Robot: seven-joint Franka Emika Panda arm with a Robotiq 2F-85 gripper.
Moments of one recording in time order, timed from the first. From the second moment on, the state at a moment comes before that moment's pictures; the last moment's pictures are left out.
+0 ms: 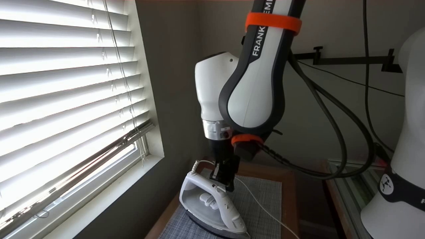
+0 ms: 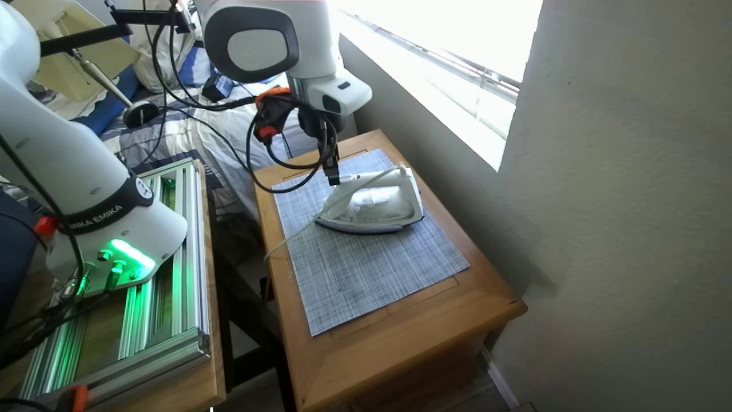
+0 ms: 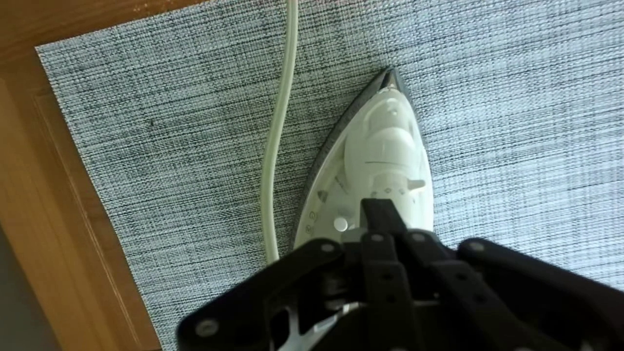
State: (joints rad) arm 0.00 0.14 -0.08 -2.76 -0.08 2.83 0.27
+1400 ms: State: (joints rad) arm 0.00 0.13 -0.08 -2.75 -0.06 2.83 0.26
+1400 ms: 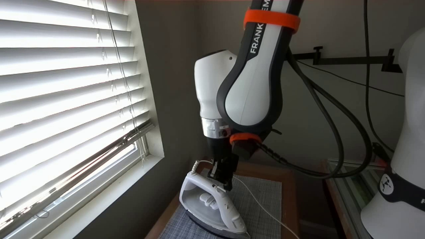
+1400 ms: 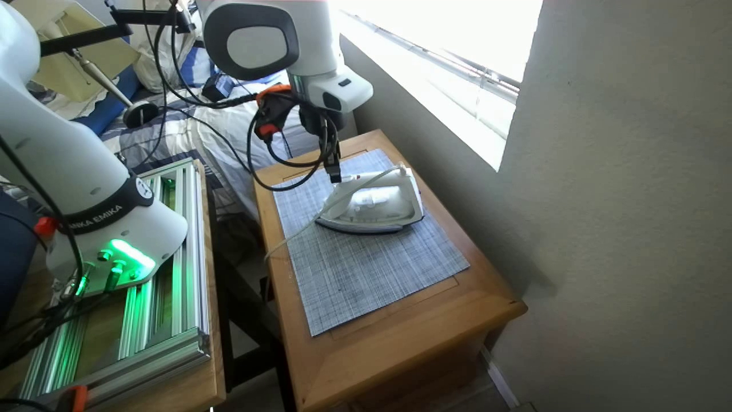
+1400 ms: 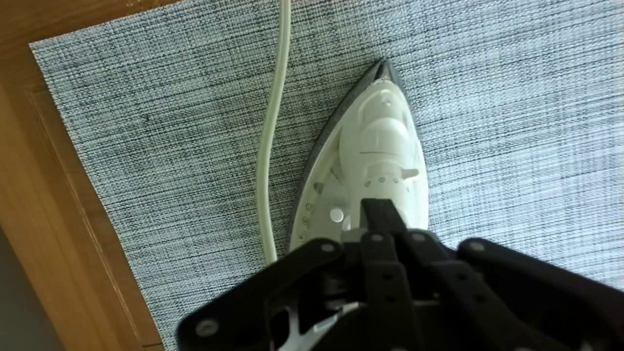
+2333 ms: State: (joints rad) arm -0.01 0.14 -0.06 -2.75 0.03 2.83 0.20
